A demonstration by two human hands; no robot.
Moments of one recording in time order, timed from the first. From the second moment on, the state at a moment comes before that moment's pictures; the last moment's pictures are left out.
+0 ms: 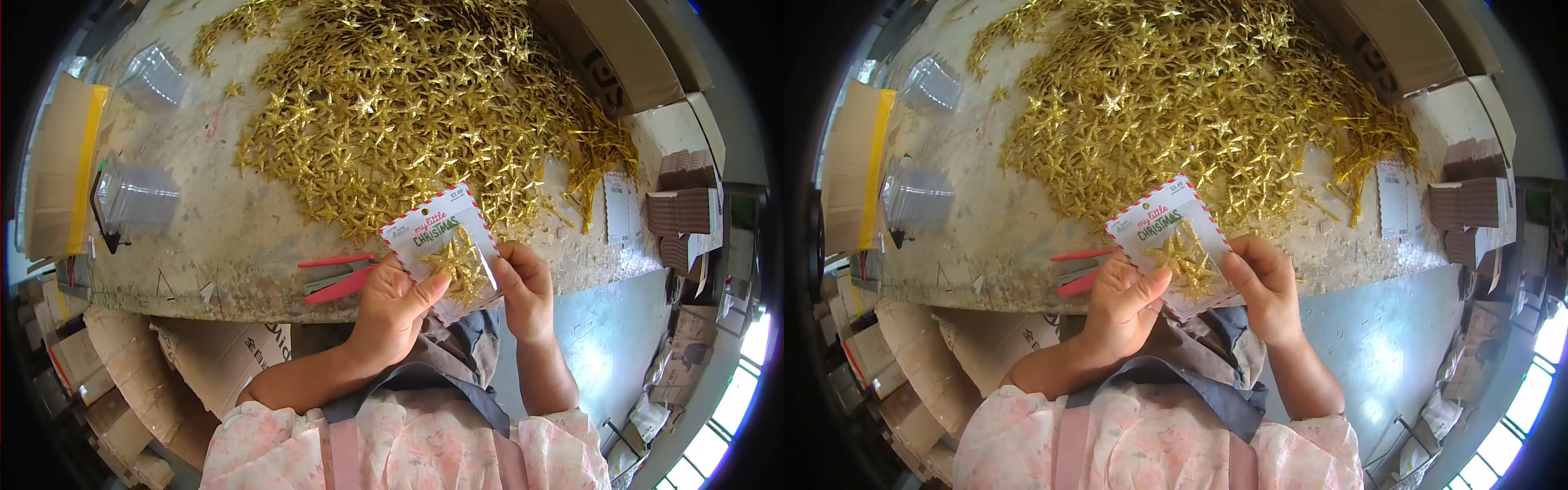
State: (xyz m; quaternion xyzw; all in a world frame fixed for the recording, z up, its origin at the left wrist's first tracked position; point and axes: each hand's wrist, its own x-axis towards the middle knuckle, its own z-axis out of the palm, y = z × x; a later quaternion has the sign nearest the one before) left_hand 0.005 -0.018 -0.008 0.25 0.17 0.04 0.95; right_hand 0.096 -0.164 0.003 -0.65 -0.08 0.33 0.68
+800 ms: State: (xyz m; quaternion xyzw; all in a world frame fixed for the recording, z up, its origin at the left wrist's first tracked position) left_hand 0.002 -0.021 -0.006 0.24 0.17 0.04 0.96; right_hand 0.088 -0.170 -0.001 -0.67 -0.09 0.29 0.68
